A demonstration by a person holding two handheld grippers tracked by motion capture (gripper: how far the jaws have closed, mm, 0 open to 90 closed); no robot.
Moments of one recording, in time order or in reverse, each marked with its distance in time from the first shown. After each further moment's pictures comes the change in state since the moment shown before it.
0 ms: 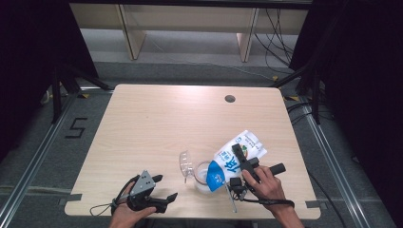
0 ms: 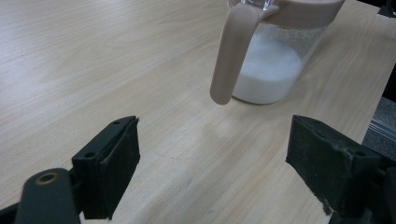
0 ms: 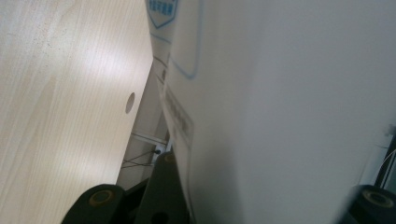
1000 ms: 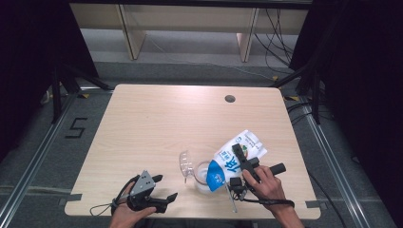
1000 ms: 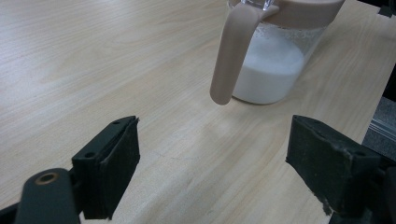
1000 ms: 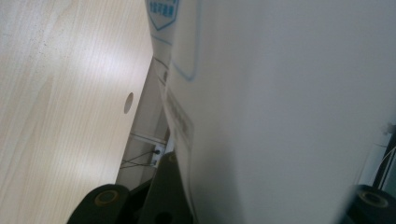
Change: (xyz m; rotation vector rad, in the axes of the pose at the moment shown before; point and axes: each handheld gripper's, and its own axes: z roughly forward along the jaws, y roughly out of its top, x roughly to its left) left arm -0.001 0.000 0.000 0.002 0.003 -0.004; right arm -0.002 0.000 -0.001 0.017 0.012 0.013
